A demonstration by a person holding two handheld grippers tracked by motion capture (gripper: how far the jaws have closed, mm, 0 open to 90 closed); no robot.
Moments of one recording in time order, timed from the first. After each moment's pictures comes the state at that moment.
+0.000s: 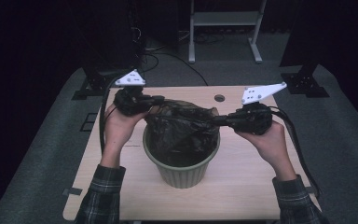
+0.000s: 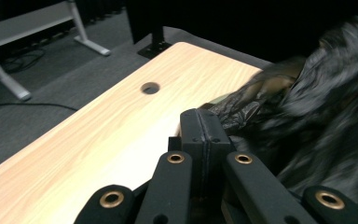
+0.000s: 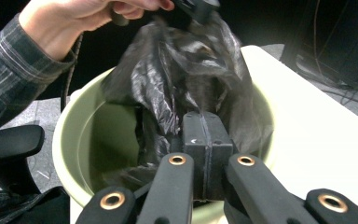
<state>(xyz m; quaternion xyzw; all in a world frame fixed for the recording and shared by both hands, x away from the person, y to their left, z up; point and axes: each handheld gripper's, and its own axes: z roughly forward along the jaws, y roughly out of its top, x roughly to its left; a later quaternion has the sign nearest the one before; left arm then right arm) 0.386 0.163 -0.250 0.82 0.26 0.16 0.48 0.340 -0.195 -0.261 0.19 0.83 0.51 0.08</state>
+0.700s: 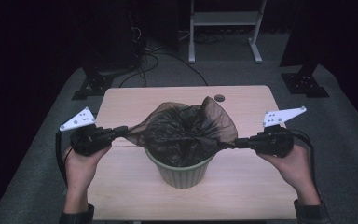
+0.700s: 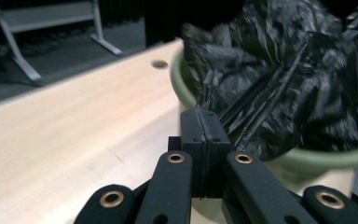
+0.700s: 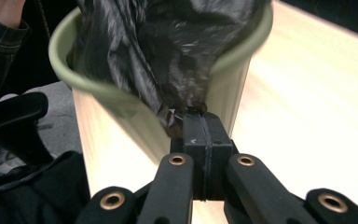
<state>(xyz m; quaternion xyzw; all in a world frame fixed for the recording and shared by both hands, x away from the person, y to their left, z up) 0.302 0.253 -0.303 0.78 0.31 0.15 0.52 0.311 -0.249 -0.311 0.25 0.84 0.47 0.04</state>
